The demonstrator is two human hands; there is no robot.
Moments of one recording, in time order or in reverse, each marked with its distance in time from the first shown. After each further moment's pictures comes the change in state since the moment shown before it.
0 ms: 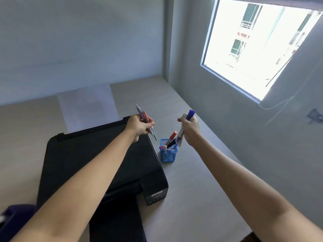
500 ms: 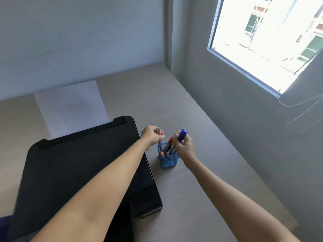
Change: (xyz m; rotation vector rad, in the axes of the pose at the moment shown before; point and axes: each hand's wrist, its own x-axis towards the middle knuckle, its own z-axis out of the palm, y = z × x) left_hand 0.104 -0.067 0.073 0.357 -0.037 -0.195; right_hand 0.040 0.101 -0.010 -0.213 -0.121 0.019
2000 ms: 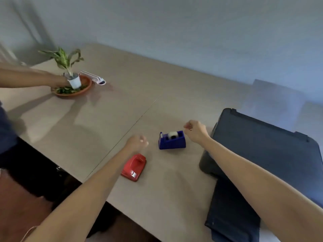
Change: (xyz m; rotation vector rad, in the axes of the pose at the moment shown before) left_hand -0.399 -0.400 -0.333 -0.126 0.667 -0.420; right_hand -0.320 -0.102 0.406 -0.706 -0.886 -0.512
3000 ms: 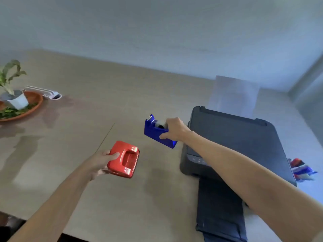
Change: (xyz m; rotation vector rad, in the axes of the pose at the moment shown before) left_hand 0.016 -0.016 -0.038 -0.486 -0.310 -0.117; right_hand 0.032 -0.009 -0.015 -0.360 -0.100 -0.026
